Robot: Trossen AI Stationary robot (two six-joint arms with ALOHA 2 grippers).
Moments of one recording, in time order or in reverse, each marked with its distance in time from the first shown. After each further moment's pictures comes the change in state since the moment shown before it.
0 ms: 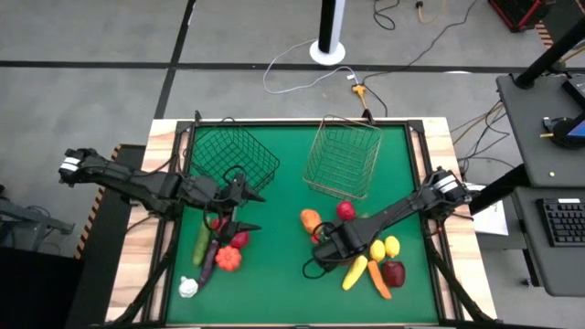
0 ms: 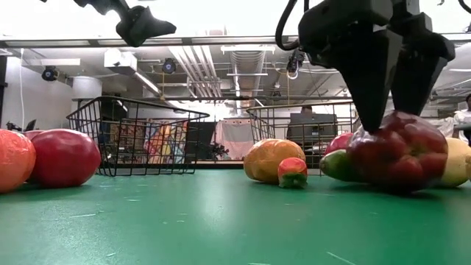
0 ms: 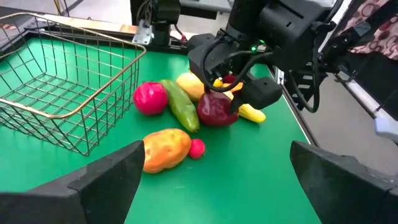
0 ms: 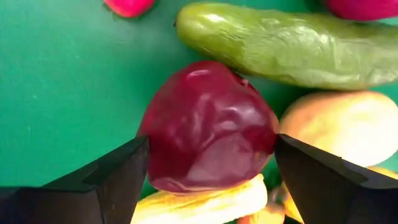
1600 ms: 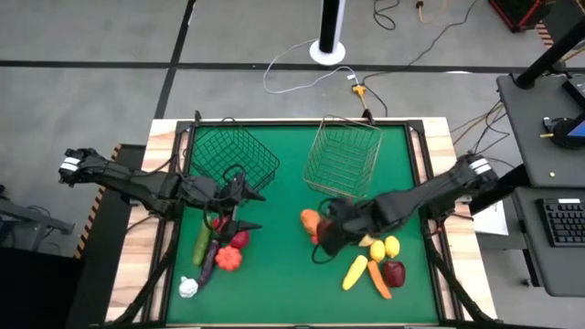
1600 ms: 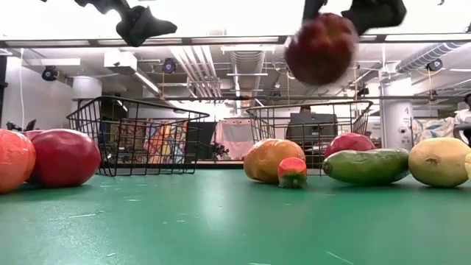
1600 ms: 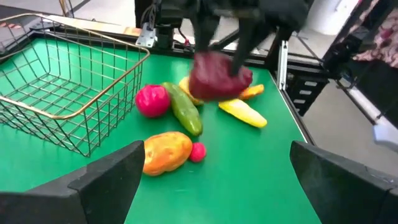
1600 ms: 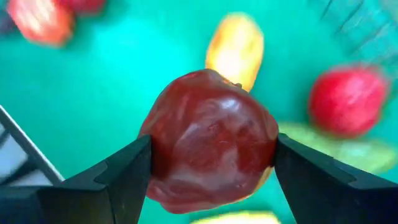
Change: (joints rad) left arm 0.001 -0.001 -0.001 0.014 -0.016 -0.027; right arm -0.041 -0.331 -0.026 0.134 0.272 -0.156
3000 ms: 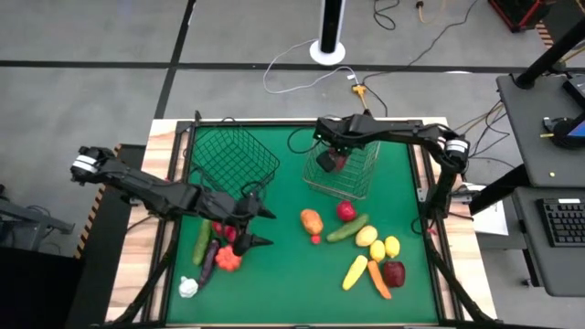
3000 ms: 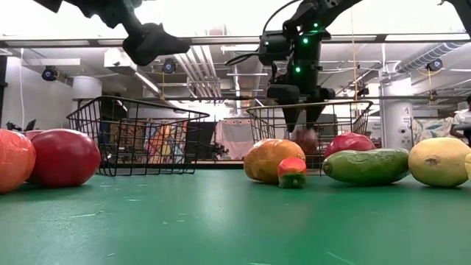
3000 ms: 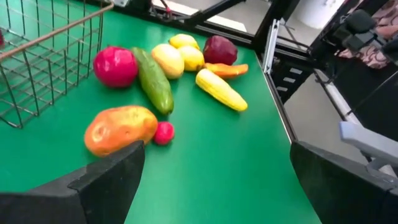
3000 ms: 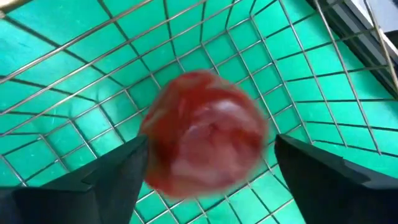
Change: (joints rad) left arm -0.069 0.217 0.000 0.148 0.033 -0.151; right arm -0.777 0.183 -0.024 -0.003 -0.054 -0.803
